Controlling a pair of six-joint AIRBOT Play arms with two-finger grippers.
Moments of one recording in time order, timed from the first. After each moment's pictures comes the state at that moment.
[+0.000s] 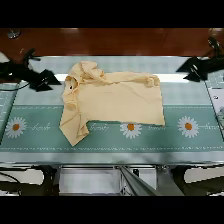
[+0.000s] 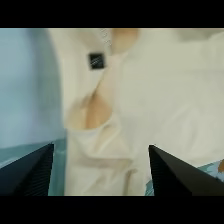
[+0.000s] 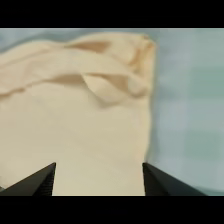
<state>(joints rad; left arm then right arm) 0.26 -1.58 1.37 1.00 -1.35 -1.32 -0.39 -1.65 1.60 -0.94 1.46 1.39</state>
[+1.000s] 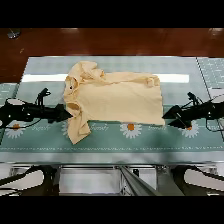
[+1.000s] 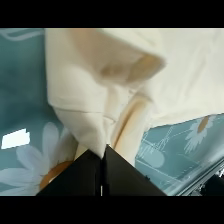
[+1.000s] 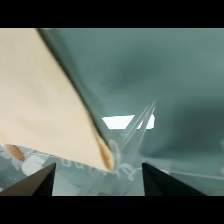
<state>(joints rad) 0.24 -1.35 0.66 0.67 -1.12 -1.09 -0.37 -1.38 0.76 -0.94 1.24 1.34</state>
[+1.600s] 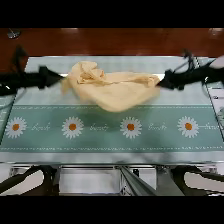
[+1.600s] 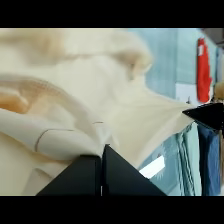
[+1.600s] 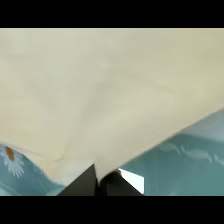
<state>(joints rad) 0.23 -1.22 1.04 0.39 -1.16 -1.08 -0.12 -1.41 1.30 -0.81 1.27 1.39</state>
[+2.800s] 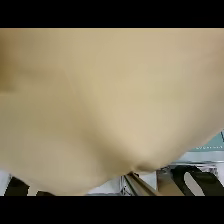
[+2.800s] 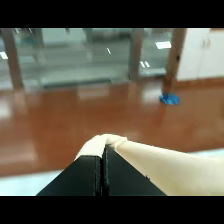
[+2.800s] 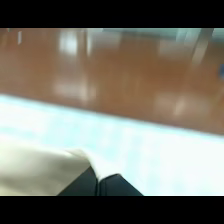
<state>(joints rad) 0.25 -0.61 1.64 1.06 -1.16 -1.35 -0.11 -0.76 1.86 -1.25 1.55 1.47</state>
